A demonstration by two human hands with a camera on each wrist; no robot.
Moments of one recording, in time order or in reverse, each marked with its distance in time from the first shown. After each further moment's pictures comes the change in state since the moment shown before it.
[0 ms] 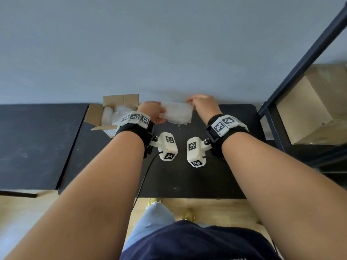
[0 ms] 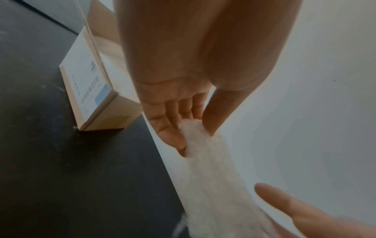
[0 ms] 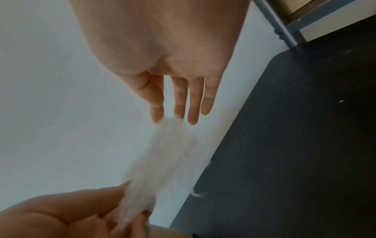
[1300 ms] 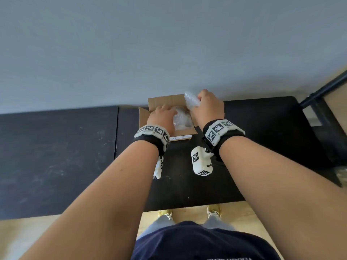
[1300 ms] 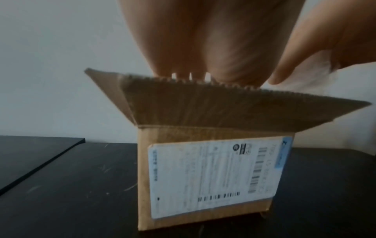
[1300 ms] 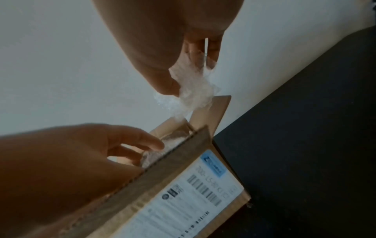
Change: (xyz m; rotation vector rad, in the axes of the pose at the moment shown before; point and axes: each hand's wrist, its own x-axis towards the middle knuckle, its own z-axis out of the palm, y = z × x) left_hand 0.069 -0.042 -0.179 1.329 -0.039 0.589; right_hand 0.031 -0.059 0.203 -0.742 0.339 -0.120
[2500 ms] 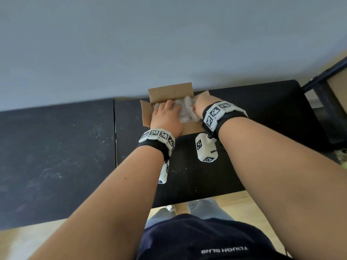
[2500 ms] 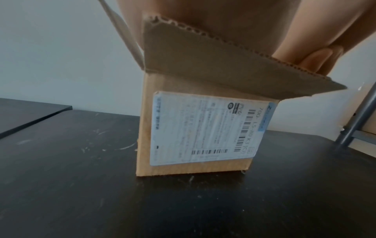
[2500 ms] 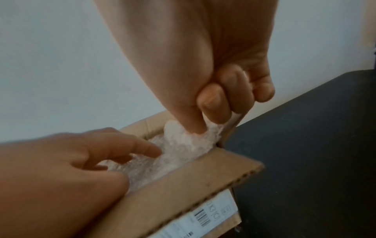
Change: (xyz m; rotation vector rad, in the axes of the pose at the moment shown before) left_hand -0.006 -0.005 0.025 -0.127 0.051 0.013; right_hand 0.013 -0.031 0.008 -0.258 -0.603 0.403
